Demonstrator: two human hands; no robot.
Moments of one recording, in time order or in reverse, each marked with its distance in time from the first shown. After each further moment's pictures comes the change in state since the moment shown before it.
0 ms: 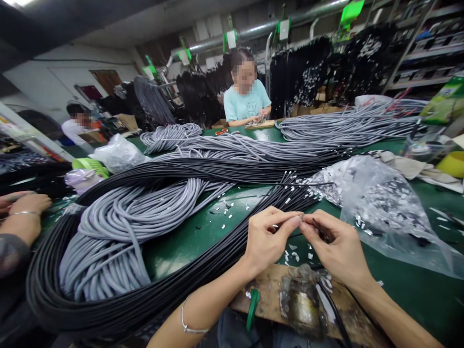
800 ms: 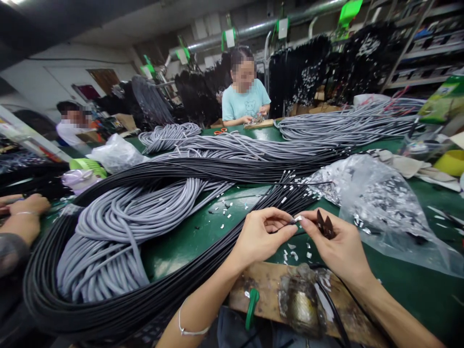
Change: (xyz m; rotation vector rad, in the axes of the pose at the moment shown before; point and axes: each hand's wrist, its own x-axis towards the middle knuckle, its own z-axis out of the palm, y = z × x) left_hand 0.006 0.001 -0.011 -0.179 -0.187 -0.248; right_hand 0.001 0.001 -0.002 -0.012 0.052 0.063
